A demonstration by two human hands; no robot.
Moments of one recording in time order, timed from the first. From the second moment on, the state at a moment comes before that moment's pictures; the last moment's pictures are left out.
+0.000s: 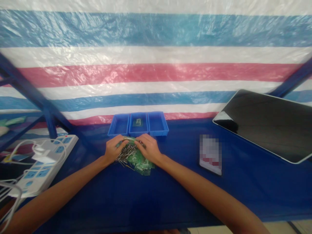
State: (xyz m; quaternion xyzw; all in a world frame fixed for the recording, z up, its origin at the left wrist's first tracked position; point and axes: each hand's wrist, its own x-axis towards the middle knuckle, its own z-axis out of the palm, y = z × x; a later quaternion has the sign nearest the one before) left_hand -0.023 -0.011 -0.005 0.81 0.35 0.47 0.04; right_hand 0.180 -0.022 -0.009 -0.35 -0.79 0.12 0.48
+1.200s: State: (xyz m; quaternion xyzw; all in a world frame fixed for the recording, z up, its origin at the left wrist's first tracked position) left_hand -0.022 -0.018 0.006 0.82 0.30 0.48 0.10; right_hand 0.182 -0.023 -0.011 -0.34 -0.76 0.16 0.53
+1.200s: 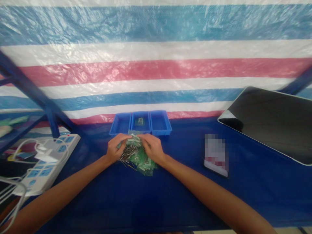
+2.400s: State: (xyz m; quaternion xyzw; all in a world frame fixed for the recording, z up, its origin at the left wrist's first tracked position) left_hand -0.017 -0.014 0.003 0.82 0.32 0.46 0.09; right_hand 0.181 -0.025 -0.010 -0.35 -0.75 0.15 0.54
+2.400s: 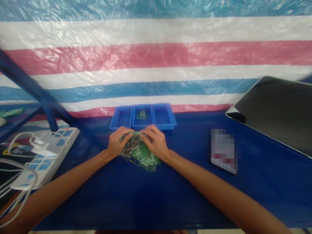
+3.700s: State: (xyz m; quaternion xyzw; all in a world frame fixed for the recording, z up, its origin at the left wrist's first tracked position) left_hand -0.019 -0.016 0.003 0.82 0.32 0.47 0.05; right_hand 0.180 -0.025 -0.009 -0.33 -0.76 0.15 0.54
